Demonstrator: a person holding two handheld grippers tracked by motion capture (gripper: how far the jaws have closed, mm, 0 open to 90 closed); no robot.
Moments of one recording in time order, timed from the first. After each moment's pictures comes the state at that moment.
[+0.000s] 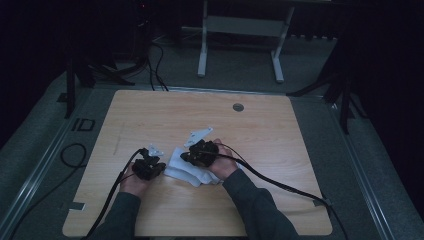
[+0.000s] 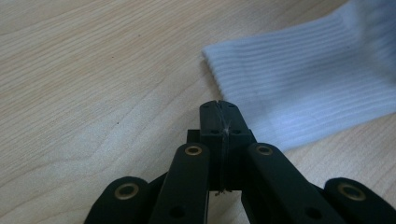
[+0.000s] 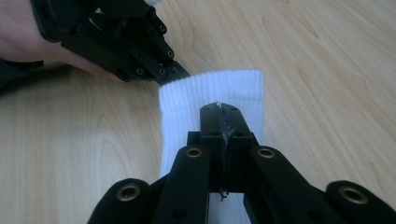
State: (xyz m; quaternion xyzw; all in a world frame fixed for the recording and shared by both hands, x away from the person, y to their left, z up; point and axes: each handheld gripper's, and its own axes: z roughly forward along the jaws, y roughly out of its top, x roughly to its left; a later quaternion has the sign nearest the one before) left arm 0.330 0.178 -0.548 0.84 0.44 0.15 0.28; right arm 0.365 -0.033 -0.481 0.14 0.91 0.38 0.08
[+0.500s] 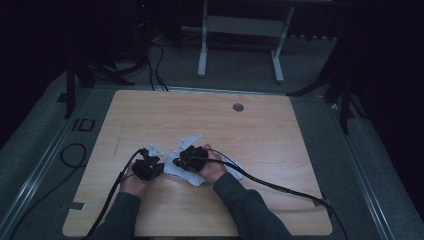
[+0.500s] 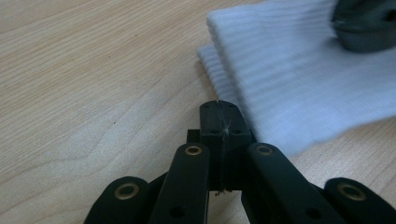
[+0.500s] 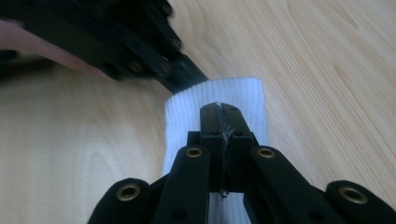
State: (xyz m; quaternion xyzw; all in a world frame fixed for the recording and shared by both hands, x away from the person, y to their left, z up) left arm 0.329 0.178 -0.548 0.84 0.44 0.15 0.28; right arm 0.366 -0.007 -0.514 0.13 0.92 0.37 0.07
